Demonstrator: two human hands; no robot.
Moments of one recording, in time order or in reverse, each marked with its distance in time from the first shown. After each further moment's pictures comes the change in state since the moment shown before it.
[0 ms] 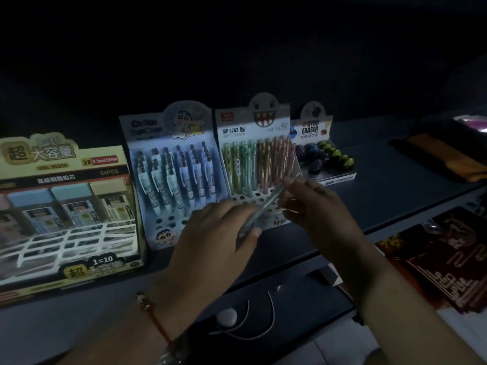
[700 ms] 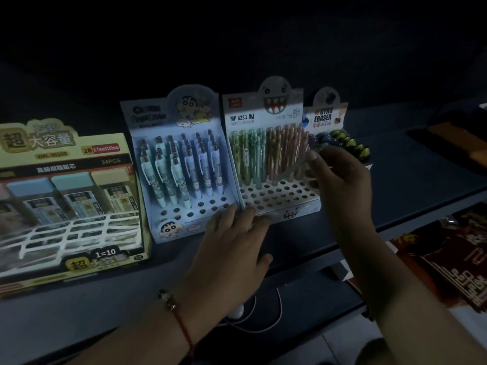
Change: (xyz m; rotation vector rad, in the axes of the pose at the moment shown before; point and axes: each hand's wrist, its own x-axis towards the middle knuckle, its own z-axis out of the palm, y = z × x) left_hand -0.006 -0.001 0.031 0.245 -0.266 0.035; right_hand 0.024 0.006 -0.002 -0.319 0.274 -0.507
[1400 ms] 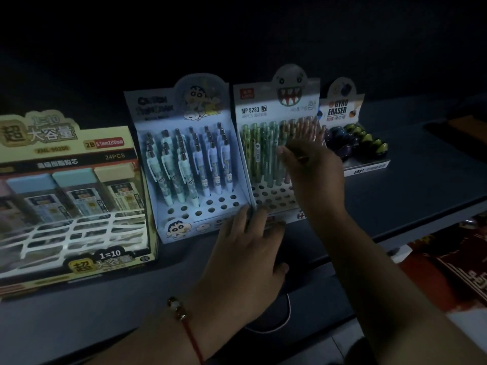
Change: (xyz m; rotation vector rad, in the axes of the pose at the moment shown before) left_hand 0.000 -0.001 0.010 -0.056 0.033 0.025; right_hand 0.023 0.028 0.053 -0.404 -0.071 -0.210
